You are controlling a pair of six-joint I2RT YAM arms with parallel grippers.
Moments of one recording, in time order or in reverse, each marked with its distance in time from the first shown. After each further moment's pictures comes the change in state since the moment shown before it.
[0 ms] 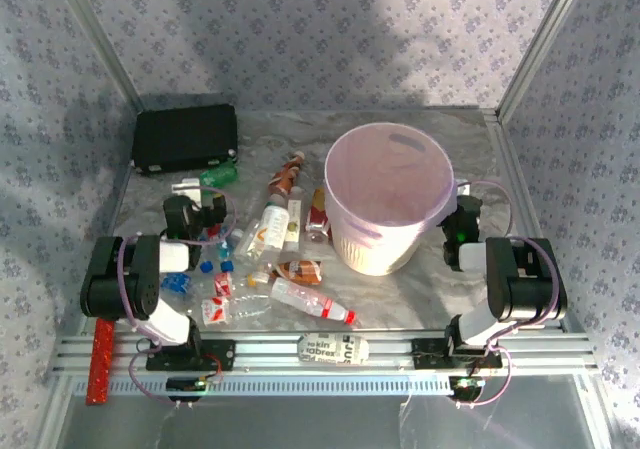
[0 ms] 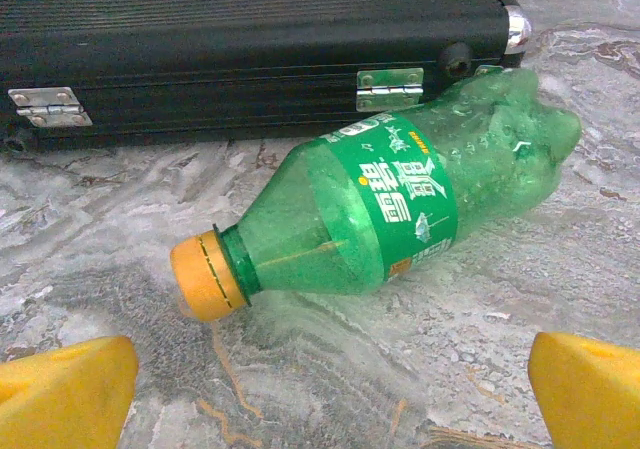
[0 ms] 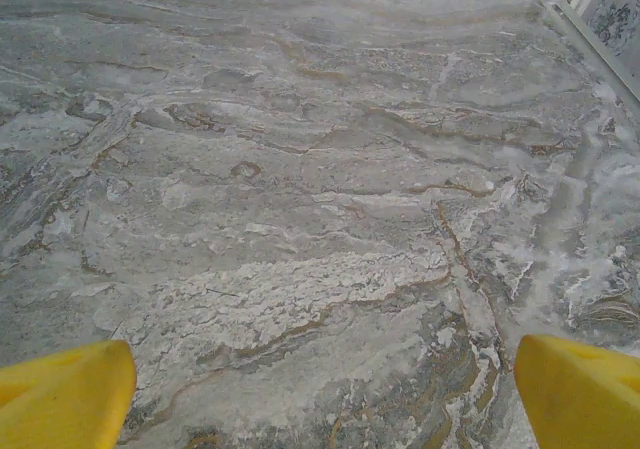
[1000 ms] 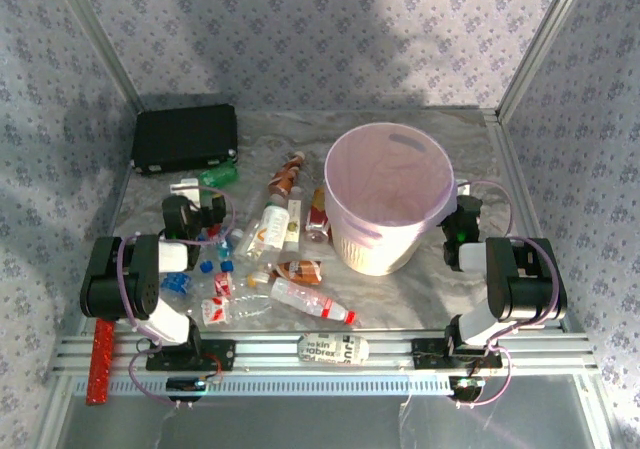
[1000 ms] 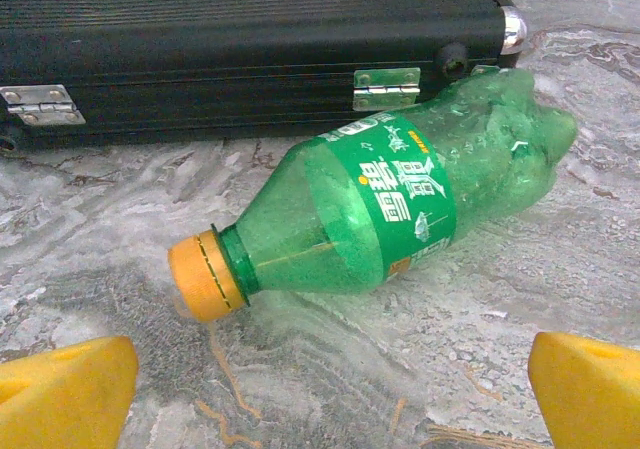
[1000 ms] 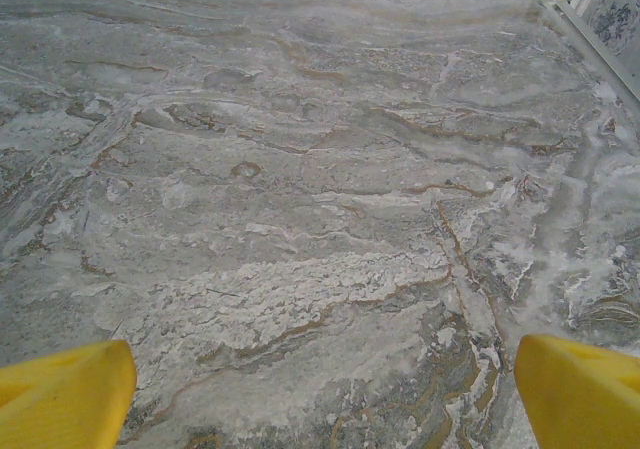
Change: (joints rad) left arm 0.017 0.000 0.000 -0.001 0.039 -0.001; right arm 0.000 0.000 0.000 0.000 -0.001 0.000
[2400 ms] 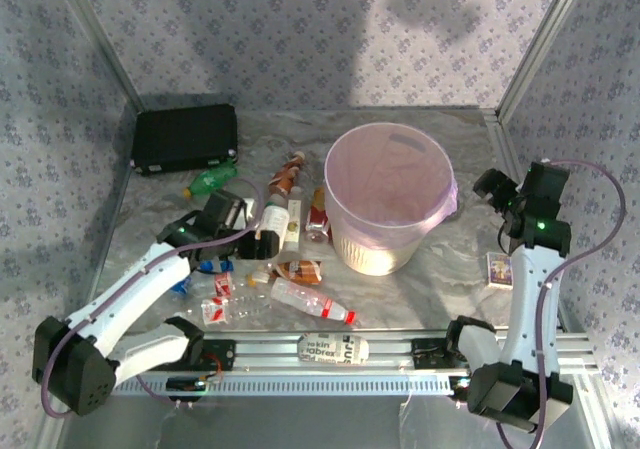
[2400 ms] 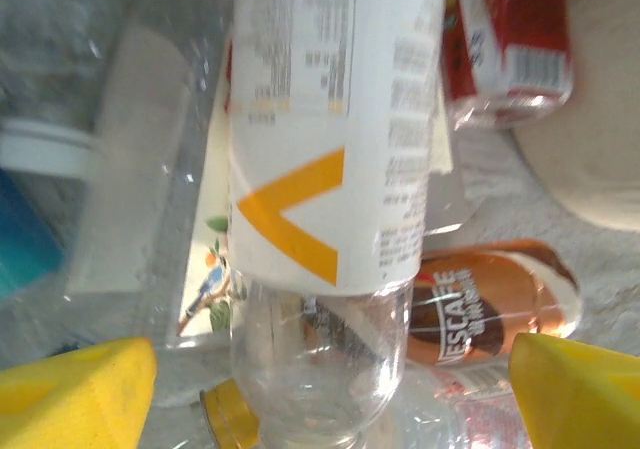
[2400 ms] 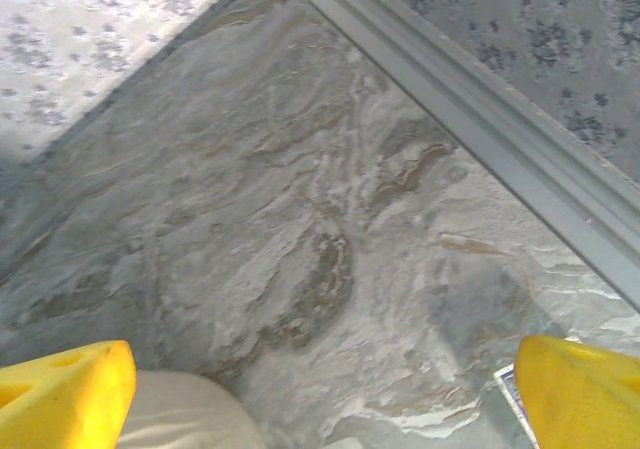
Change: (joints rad) left arm -0.582 -0.484 0.404 -1.497 0.157 -0.446; right arm -0.295 -0.580 0.662 -1.482 -0.103 0.441
